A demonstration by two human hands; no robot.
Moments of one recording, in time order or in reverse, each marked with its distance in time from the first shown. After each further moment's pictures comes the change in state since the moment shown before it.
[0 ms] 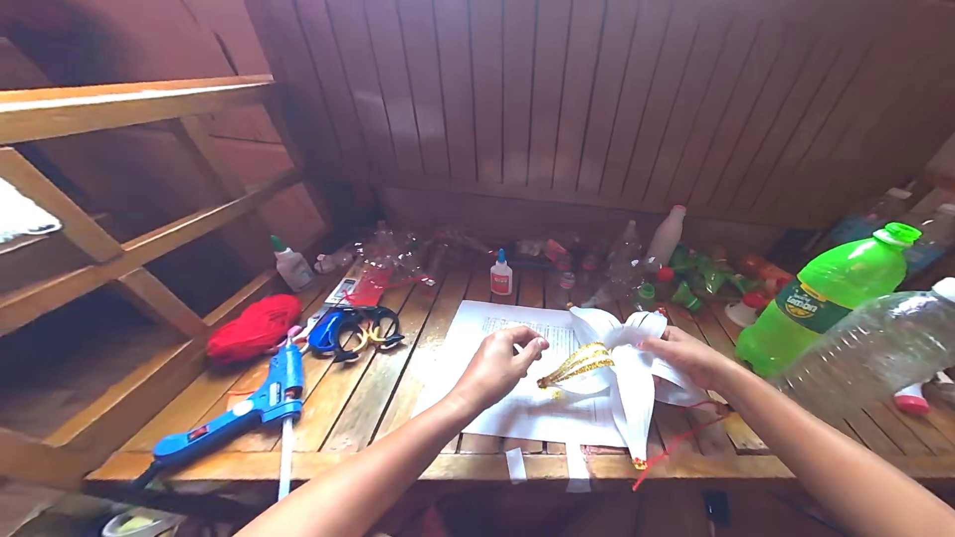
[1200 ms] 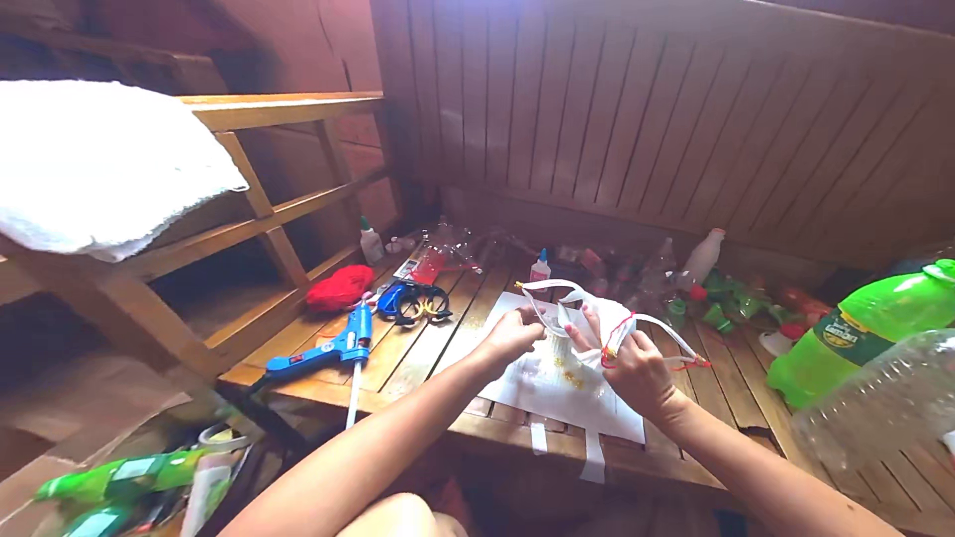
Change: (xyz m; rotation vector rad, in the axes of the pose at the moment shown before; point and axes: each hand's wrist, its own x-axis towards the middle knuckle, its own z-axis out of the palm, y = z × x) left_hand -0.014 -0.001 -0.014 -0.379 0.143 -0.205; right_hand 0.011 0.003 0.111 -1.449 0.746 -1.442
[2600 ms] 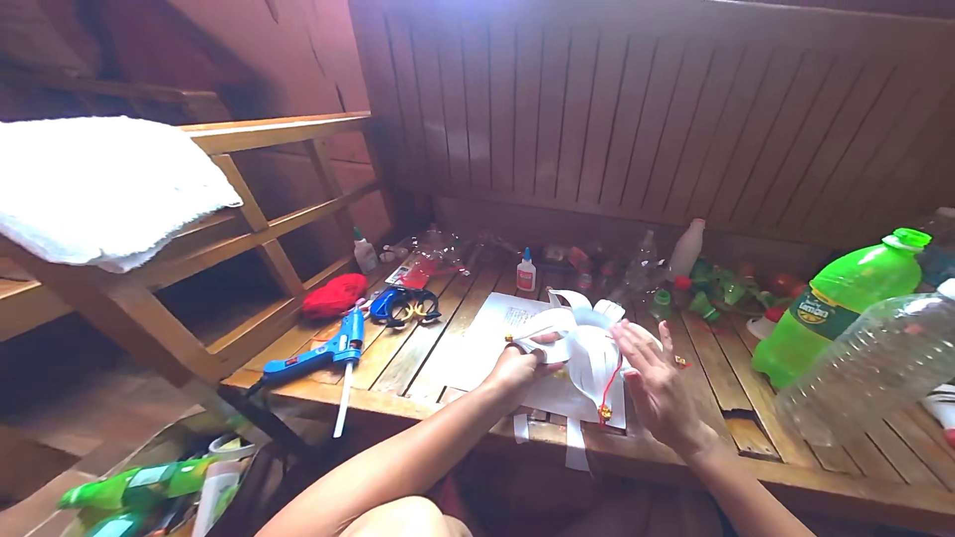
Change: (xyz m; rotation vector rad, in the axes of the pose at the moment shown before) left_hand -0.016 -0.029 0.062 -0.548 0.142 -0.101; right_hand -0.062 0.011 -0.031 0.589 0.063 0.403
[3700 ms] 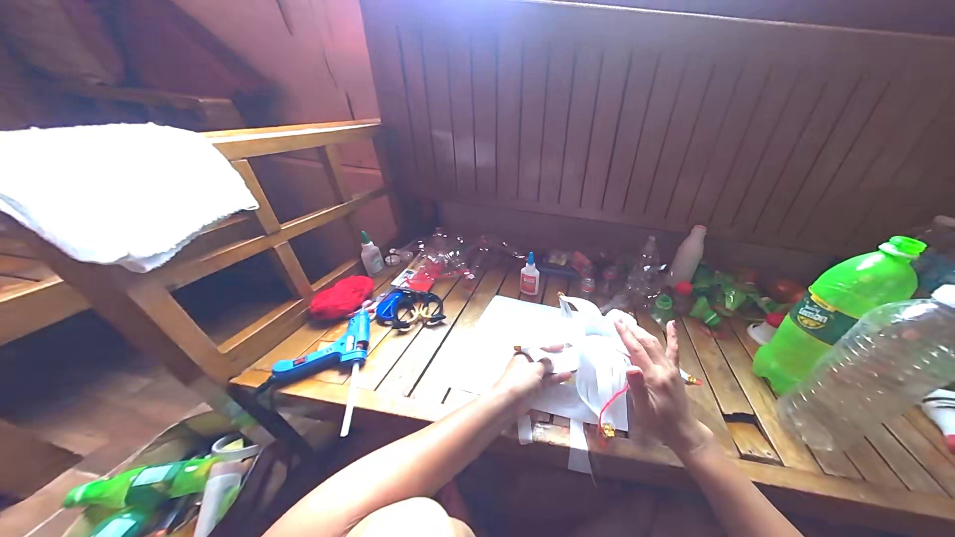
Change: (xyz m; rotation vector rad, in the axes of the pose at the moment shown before) left_hand -0.006 -0.006 0.002 0.009 -0.033 -0.036; right_hand 0.008 -0.006 0.002 -0.048 0.013 -0.008
